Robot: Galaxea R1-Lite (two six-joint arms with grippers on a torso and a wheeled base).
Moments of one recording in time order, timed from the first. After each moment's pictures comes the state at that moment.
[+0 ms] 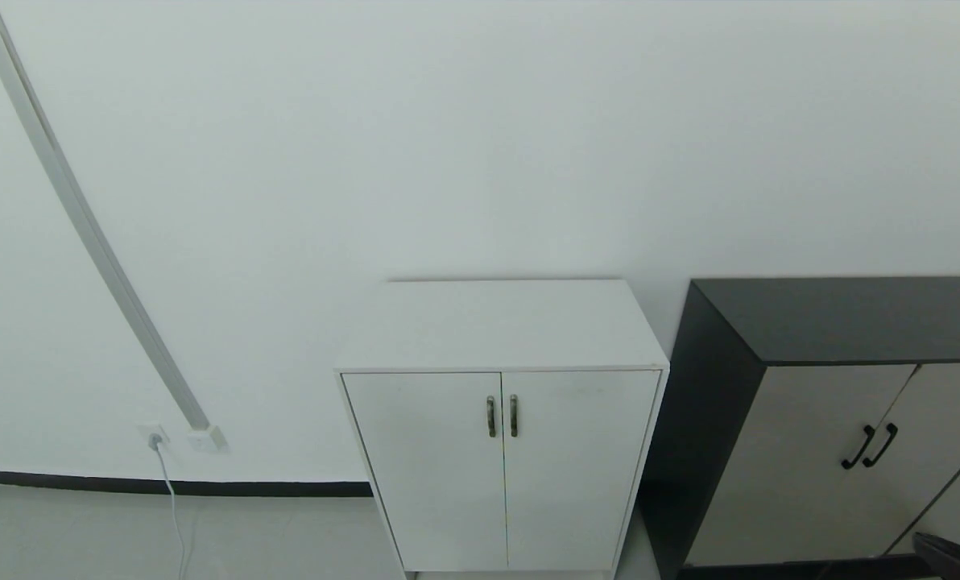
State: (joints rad) left arm 0.00 0.00 0.00 0.00 -0.04 -0.01; right arm 0.18 1.02 0.00 -0.57 -0.13 -0.01
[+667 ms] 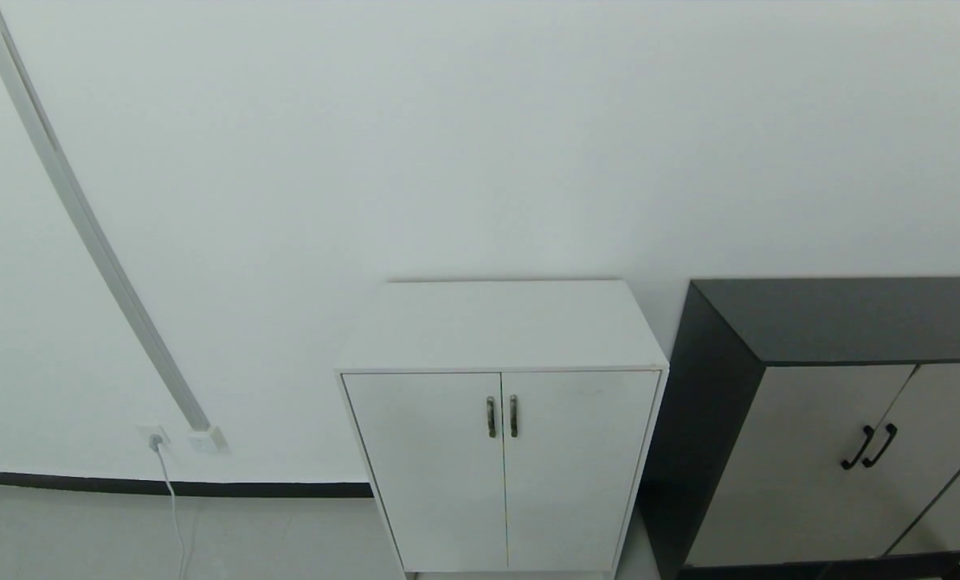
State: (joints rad) left arm 0.00 0.00 0.00 0.00 -0.04 -0.01; right arm 0.22 0.40 0.00 -0.01 -0.03 -0.02
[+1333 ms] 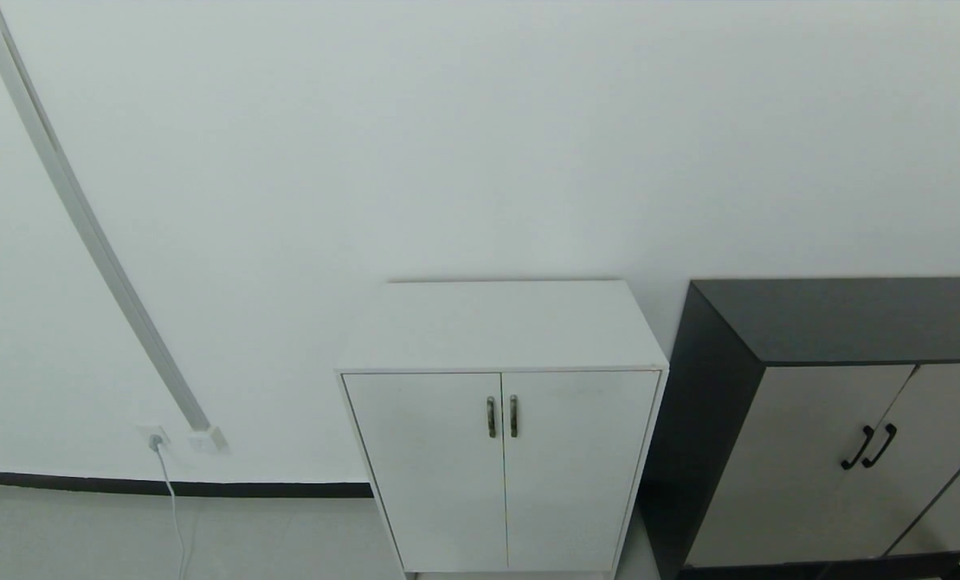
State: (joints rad) left arm 0.00 0.00 0.00 0.00 -0.04 -0.01; right arm 0.10 0.18 0.00 0.00 -0.02 -0.03
